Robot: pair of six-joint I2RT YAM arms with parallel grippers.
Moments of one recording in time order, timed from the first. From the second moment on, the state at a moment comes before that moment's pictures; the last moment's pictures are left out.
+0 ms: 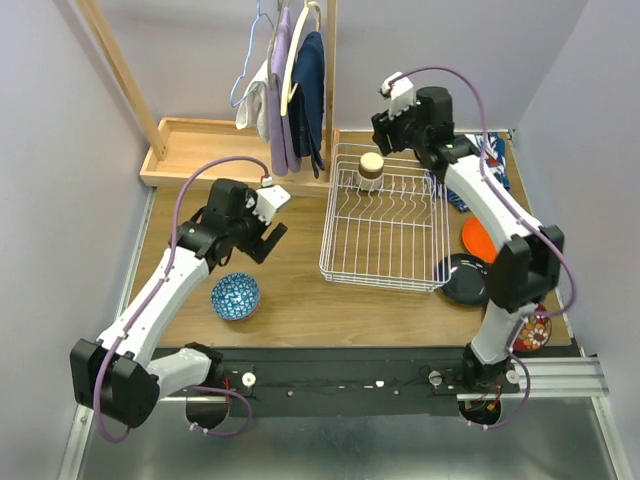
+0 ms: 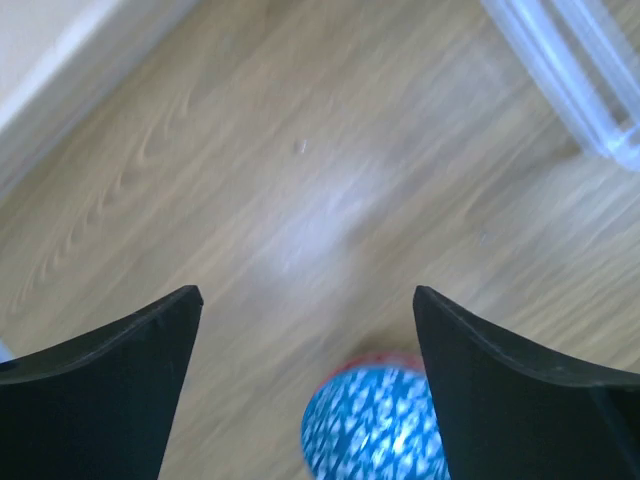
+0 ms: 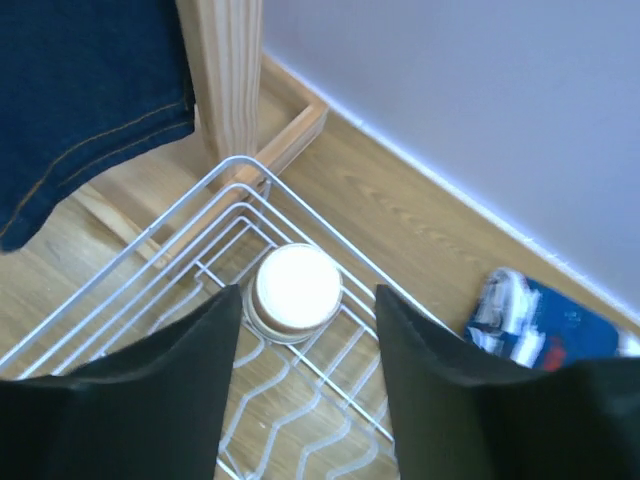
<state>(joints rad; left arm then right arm) -0.39 1.15 1.01 -0.61 0.12 0.36 0.35 1.89 1.76 -0.27 -0.17 -0.29</state>
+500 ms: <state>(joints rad) -0.39 0.91 0.86 -1.07 0.15 0.66 0.35 1.62 1.46 -0.30 -0.10 -0.29</state>
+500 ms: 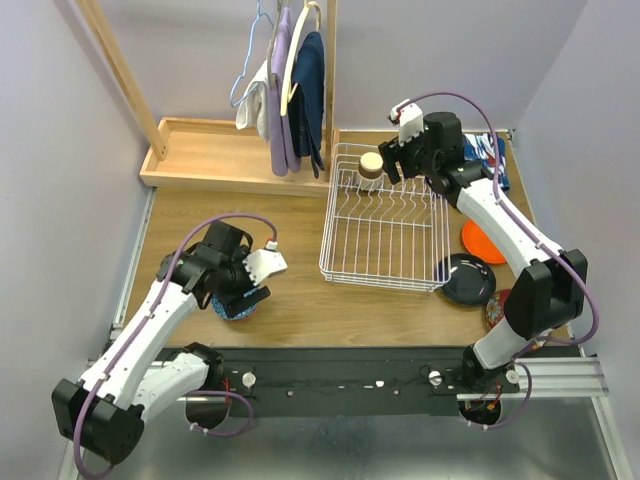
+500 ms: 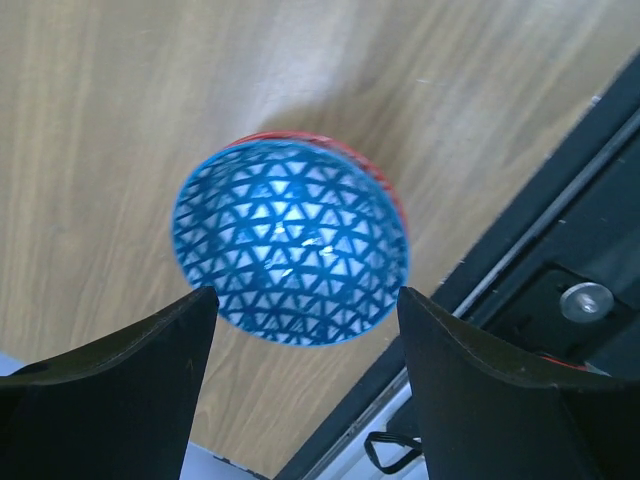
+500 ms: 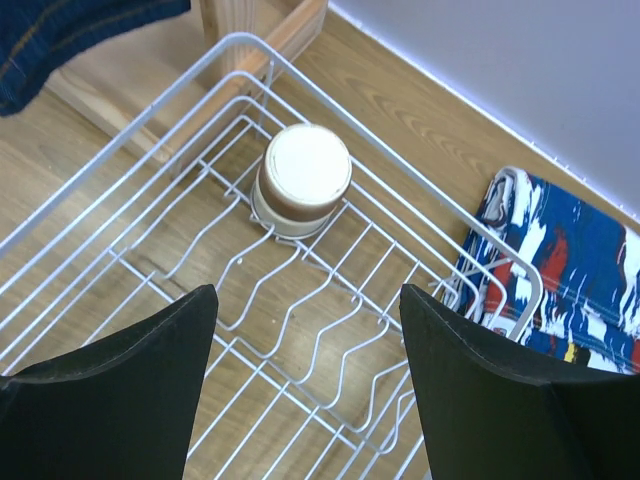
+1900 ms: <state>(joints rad) -0.48 1.12 1.03 -1.26 0.21 0.60 0.35 1.51 1.38 -0.31 -0.09 -0.29</state>
